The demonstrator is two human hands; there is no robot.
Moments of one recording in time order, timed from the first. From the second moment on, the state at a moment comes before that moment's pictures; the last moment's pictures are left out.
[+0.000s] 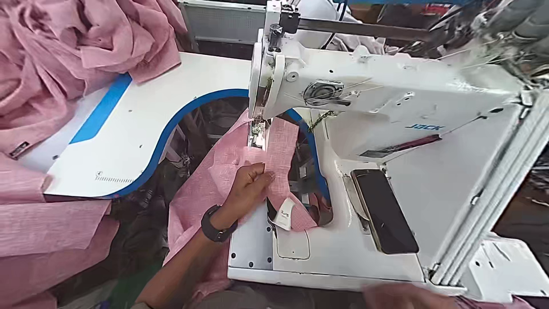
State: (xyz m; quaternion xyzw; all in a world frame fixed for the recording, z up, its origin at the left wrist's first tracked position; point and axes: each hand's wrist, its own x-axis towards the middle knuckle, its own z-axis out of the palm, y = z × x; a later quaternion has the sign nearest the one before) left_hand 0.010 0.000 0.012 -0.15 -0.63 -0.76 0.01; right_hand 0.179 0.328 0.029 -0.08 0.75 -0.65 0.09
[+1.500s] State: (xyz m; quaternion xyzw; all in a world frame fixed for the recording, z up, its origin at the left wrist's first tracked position) left_hand -0.011 -0.022 -0.017 -0.13 -0.89 -0.40 0.15; right_hand -0.033 0.169 0.023 -0.21 0.81 -0.55 0.01
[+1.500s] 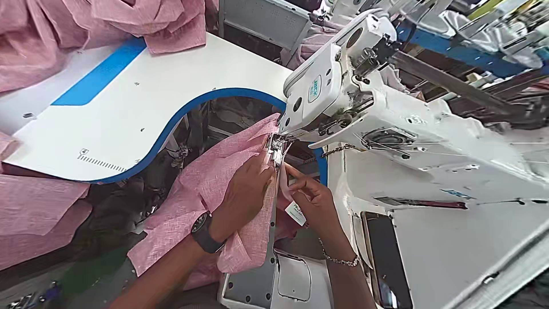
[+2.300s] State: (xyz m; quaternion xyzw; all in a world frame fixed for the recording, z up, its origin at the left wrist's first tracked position) left_hand -0.021 -0.023 -0.019 -0.19 -0.85 -0.45 0.19; right_hand -0.042 0.143 0.018 -0.22 0.79 -0.56 0.12
